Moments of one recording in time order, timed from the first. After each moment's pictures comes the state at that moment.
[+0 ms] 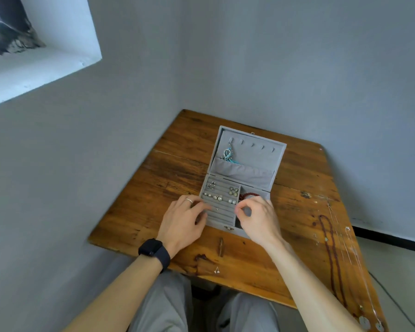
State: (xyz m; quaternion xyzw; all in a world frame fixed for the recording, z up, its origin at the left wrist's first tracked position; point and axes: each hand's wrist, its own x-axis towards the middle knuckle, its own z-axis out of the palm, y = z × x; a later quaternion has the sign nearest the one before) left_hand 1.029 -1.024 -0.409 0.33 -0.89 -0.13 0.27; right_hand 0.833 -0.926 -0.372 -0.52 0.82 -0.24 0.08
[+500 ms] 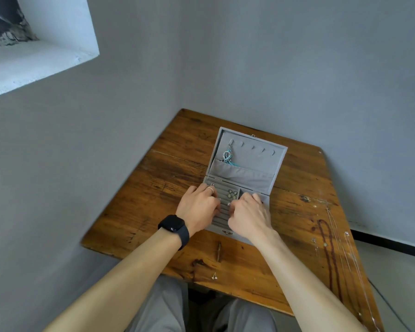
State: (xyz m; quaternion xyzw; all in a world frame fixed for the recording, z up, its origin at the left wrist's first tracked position) left_hand 0.981 -1.047 -0.382 0.28 -0.94 -0.06 0.16; right_hand 0.844 -0.959 -0.358 -0.56 0.83 -0.01 0.05
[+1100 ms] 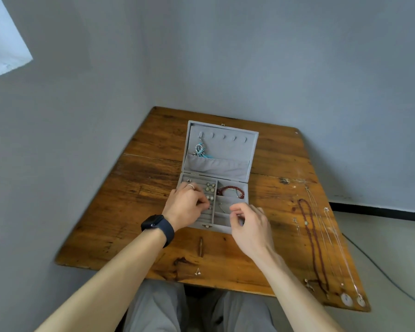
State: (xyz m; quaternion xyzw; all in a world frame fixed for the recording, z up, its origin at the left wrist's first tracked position) left_hand 0.957 -1.045 -0.384 0.32 -0.92 -0.21 0.12; right_hand 0.825 -0.889 -0.402 -0.47 0.82 -0.32 0.01
